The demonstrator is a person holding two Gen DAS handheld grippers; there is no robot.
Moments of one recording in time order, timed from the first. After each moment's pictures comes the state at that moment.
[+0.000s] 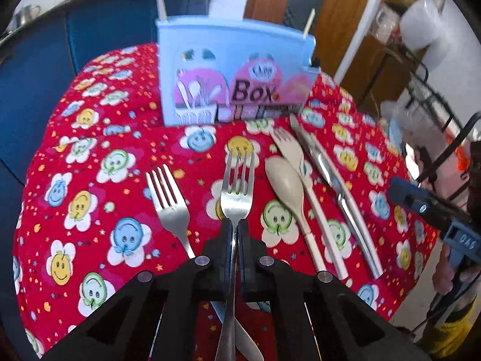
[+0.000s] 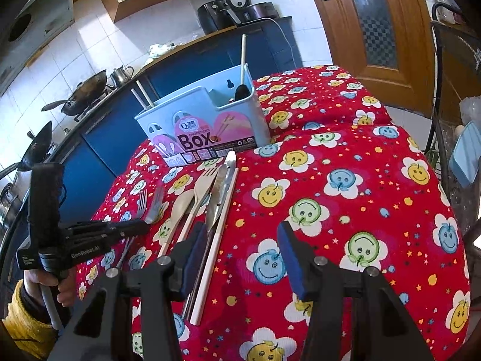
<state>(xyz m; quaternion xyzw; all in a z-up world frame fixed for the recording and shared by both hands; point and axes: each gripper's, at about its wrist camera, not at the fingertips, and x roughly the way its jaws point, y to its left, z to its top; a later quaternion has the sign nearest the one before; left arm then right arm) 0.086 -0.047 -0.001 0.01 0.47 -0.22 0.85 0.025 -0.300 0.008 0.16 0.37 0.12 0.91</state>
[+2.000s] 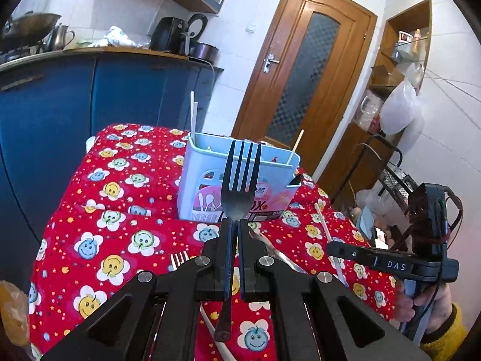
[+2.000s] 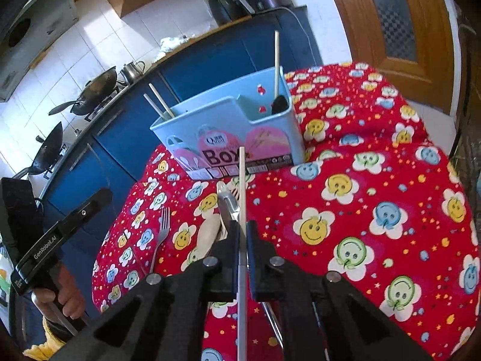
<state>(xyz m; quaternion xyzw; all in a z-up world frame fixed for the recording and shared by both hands) 0.071 -0.001 0.062 -0.10 0.30 -0.24 0.92 0.066 -0.278 0.029 0.17 0.39 0.16 0.89</state>
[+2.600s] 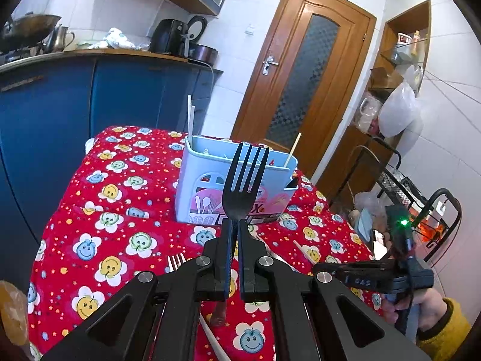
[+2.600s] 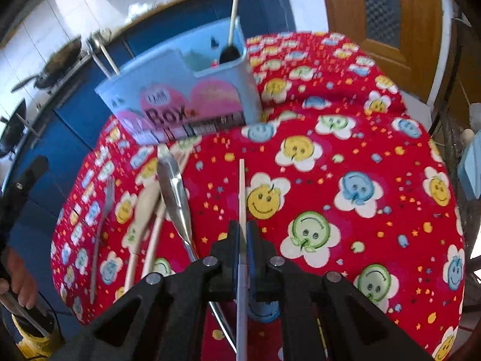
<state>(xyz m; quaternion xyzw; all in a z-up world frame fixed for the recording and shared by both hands) 0.069 -0.003 0.063 -0.10 0.29 -0.24 0.92 0.085 -0.287 -0.010 0.11 0.48 0.10 0.86</state>
